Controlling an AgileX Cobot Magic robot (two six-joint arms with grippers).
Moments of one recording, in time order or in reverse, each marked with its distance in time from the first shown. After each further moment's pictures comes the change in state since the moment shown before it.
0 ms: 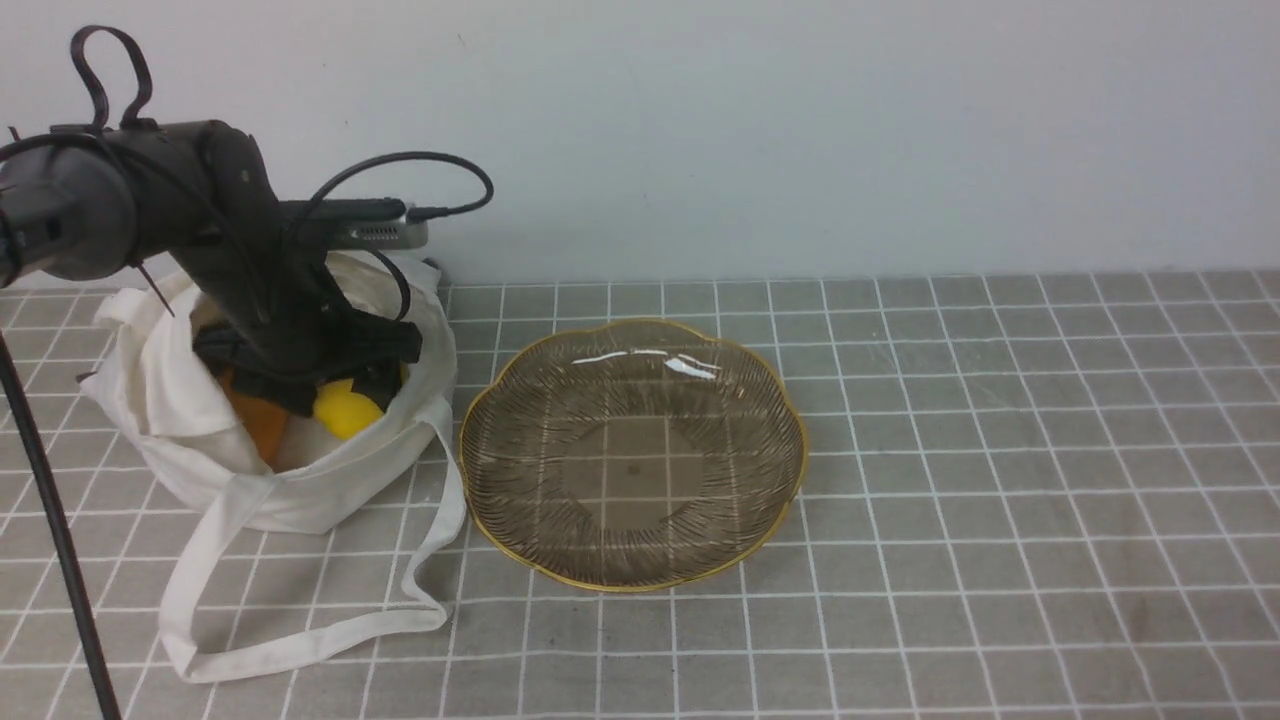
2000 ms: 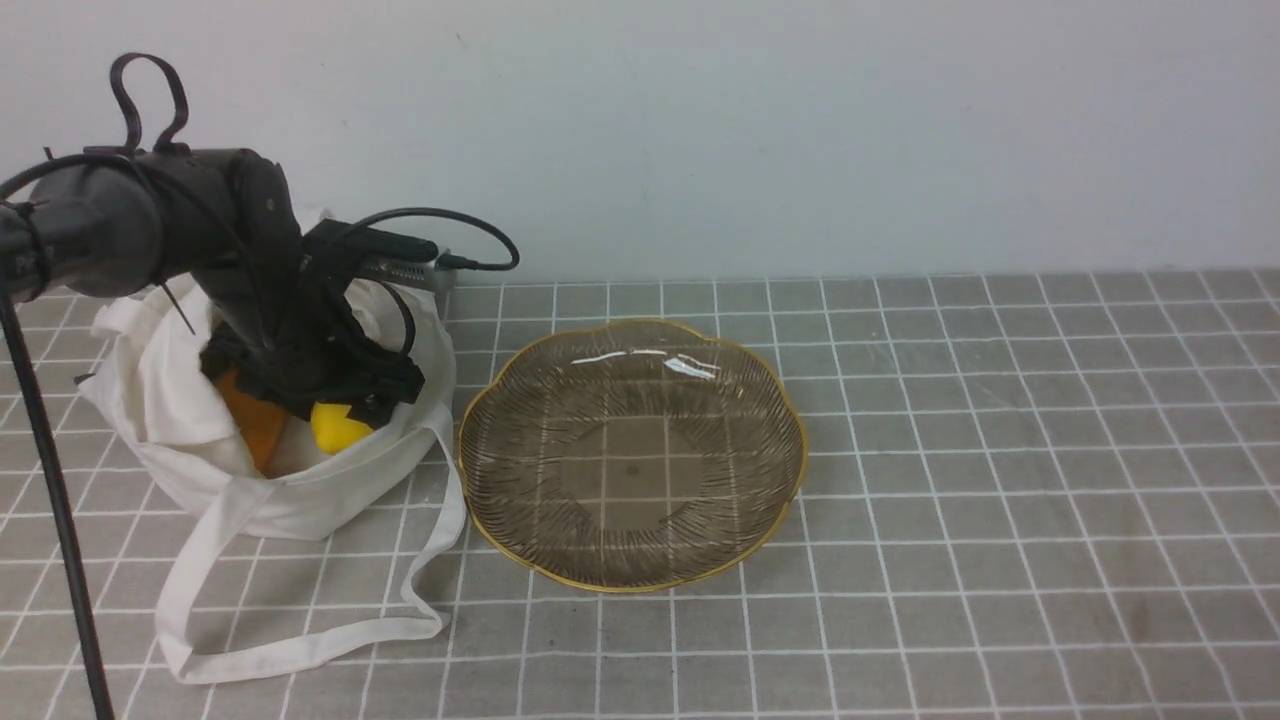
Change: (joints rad) right arm 0.000 0.000 0.000 0.000 0.000 0.000; left arm -0.020 0.009 0.012 0.078 -0.063 0.158
